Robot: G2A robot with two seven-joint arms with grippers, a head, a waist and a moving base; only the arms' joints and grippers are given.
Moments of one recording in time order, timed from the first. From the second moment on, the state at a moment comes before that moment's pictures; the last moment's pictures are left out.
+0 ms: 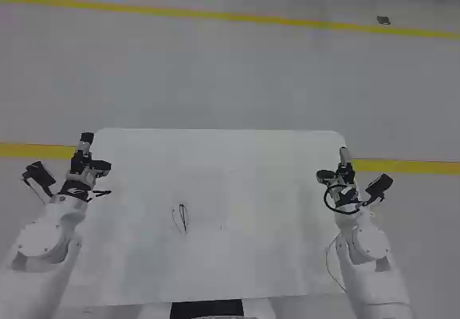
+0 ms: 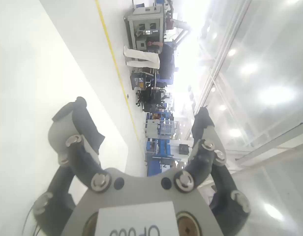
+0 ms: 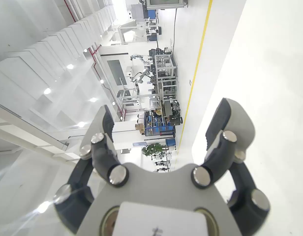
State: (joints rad) left arm 1.73 -1.15 -1.58 -1.82 -0.36 -0.03 -0.04; right arm -1.73 -1.15 1.60 -1.80 0.42 0.00 0.00
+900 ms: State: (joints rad) left arm 1.75 -1.12 -1.59 -1.93 -0.16 0.07 -0.42; right arm -1.73 -1.15 1.60 -1.80 0.42 0.00 0.00
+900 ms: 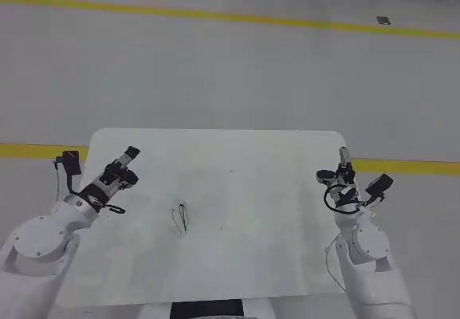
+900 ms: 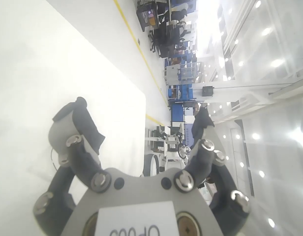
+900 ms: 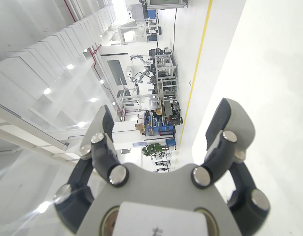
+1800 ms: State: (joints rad) left arm 1.60 -1.09 -1.41 -2.08 0.30 0.26 -0.78; right arm -1.73 -1.15 1.60 -1.80 0.42 0.00 0.00
